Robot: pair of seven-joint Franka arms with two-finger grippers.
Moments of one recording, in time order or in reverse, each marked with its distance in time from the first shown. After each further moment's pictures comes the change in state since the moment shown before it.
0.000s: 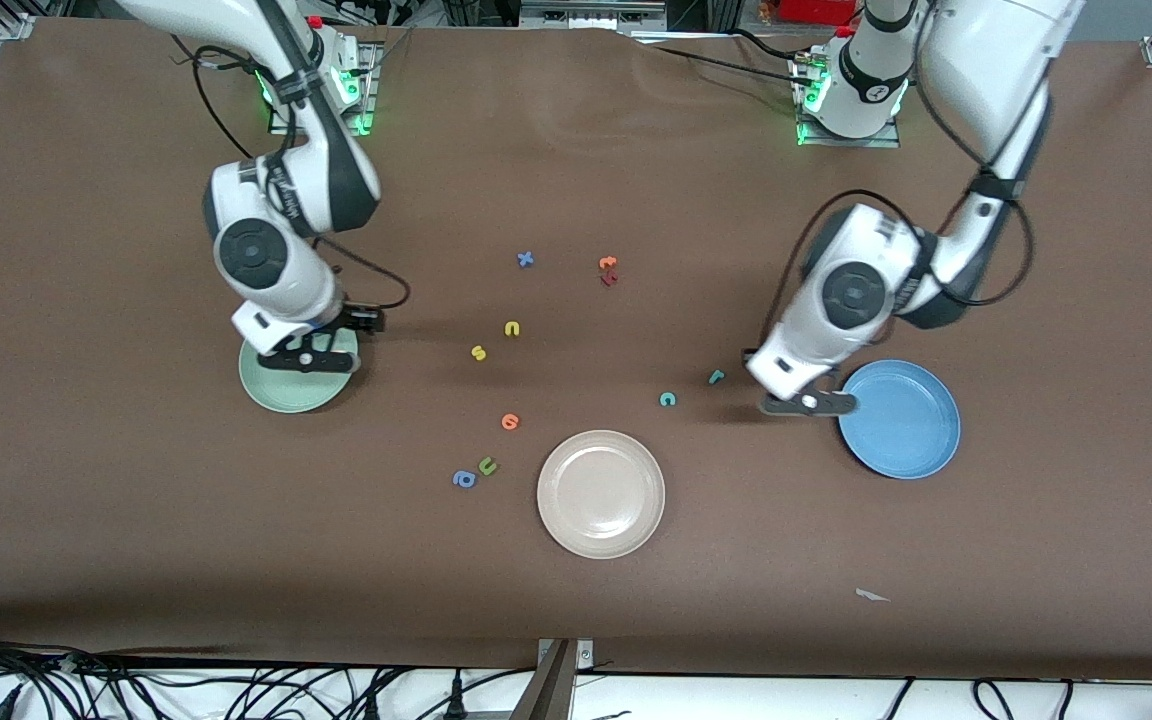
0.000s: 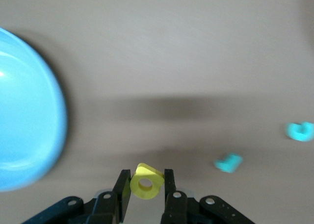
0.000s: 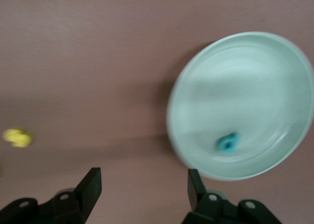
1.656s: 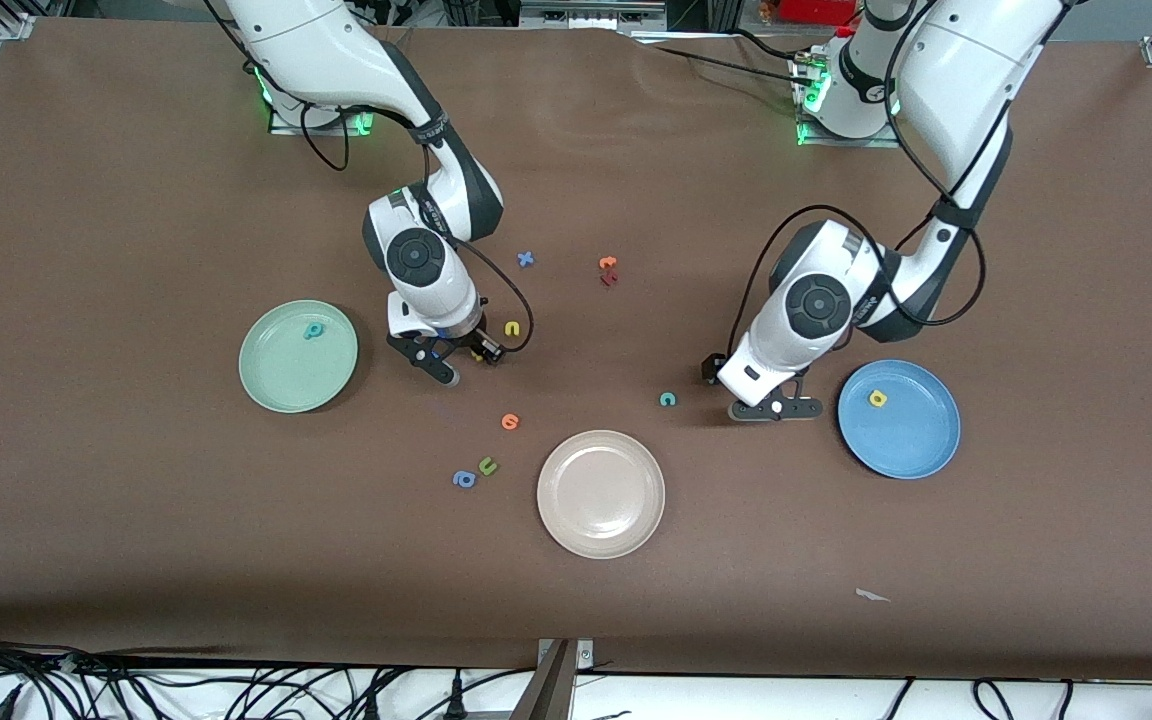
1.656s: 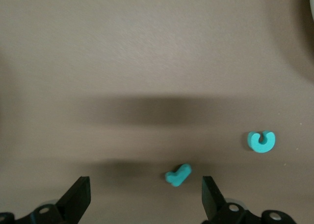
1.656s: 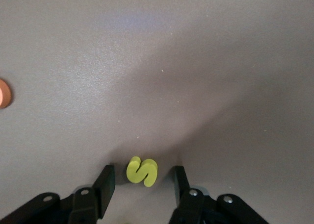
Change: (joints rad) left arm -0.108 0.111 -0.029 0.007 -0.015 0.141 -0.215; right arm 0.125 0.288 0.077 0.077 0.124 0.374 0.595
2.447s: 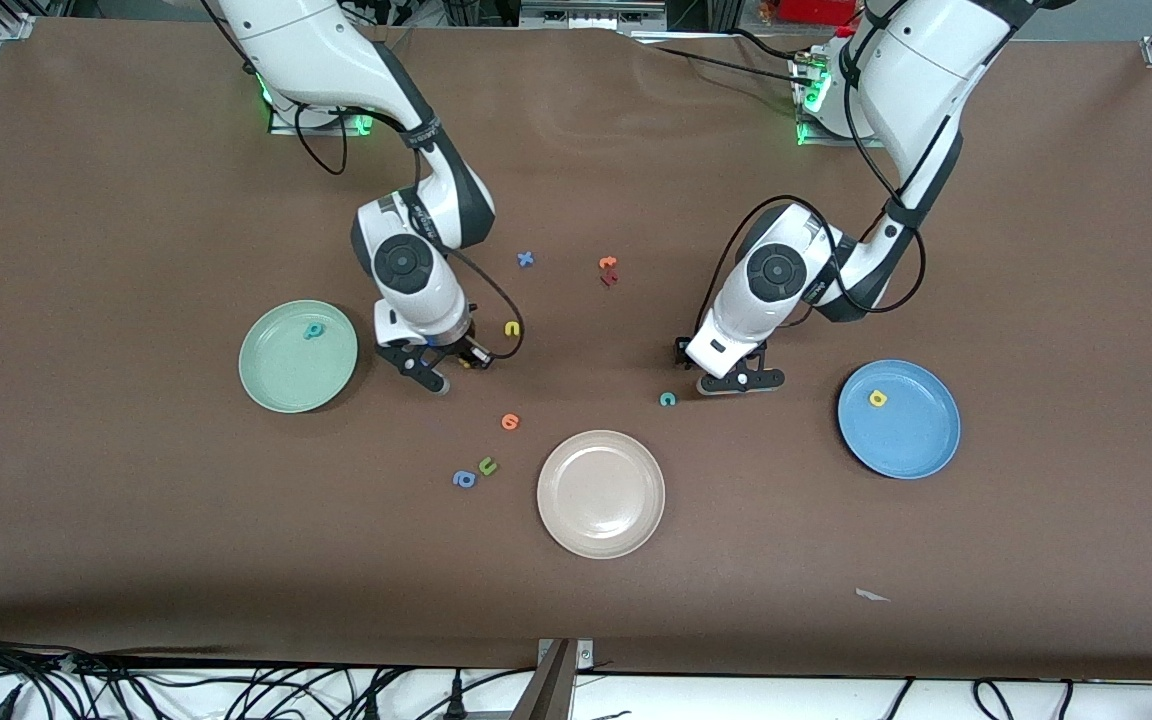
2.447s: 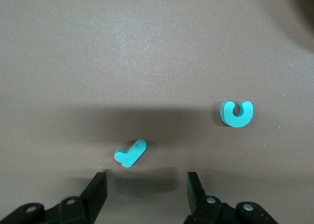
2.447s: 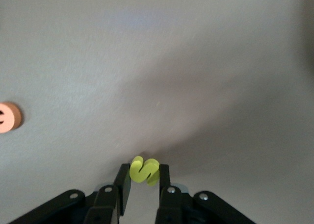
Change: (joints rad) left arm -0.061 0.003 0.001 -0.115 0.011 0.177 -0.123; right arm 0.003 -0.033 -0.068 0.026 -0.003 -0.095 -0.123
